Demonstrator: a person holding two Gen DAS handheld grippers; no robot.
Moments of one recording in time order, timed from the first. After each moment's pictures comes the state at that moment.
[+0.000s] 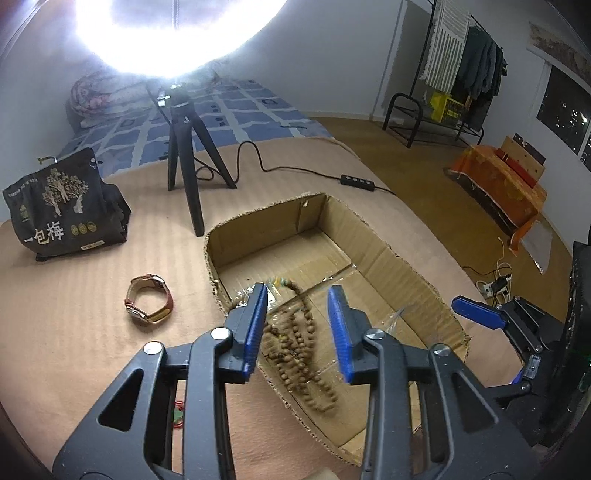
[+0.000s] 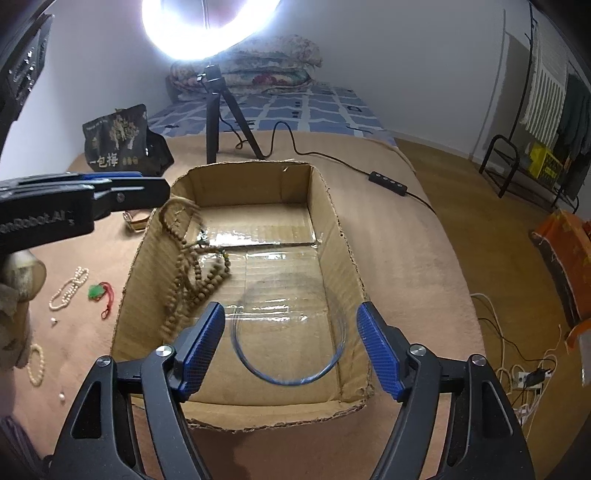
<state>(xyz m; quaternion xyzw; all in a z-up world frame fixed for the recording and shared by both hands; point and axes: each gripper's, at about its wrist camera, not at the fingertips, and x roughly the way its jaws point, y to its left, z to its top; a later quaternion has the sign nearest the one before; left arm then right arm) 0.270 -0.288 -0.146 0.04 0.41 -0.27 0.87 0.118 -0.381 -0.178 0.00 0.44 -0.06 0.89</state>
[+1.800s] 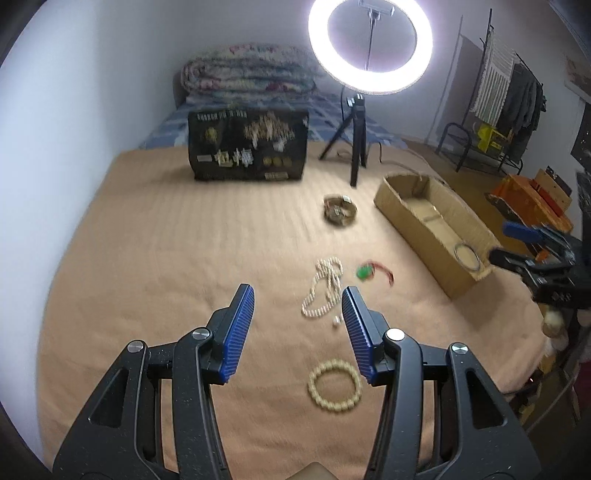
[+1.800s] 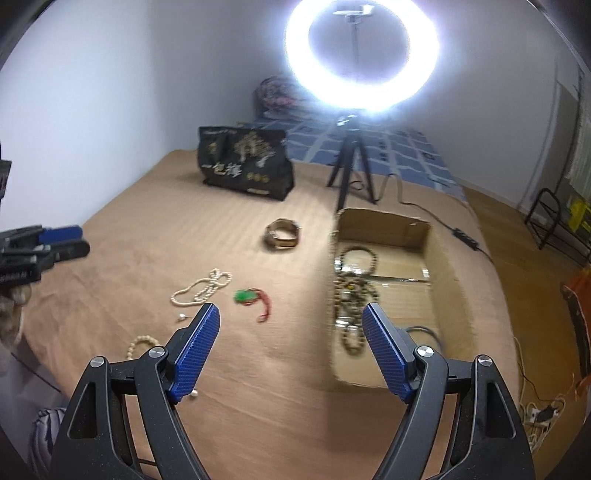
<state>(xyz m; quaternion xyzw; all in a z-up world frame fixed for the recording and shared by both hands) 0.147 -0.007 -0.136 0.00 0.41 -0.18 0.90 0.082 -0.240 -0.121 -0.03 0.41 0.06 0.91</state>
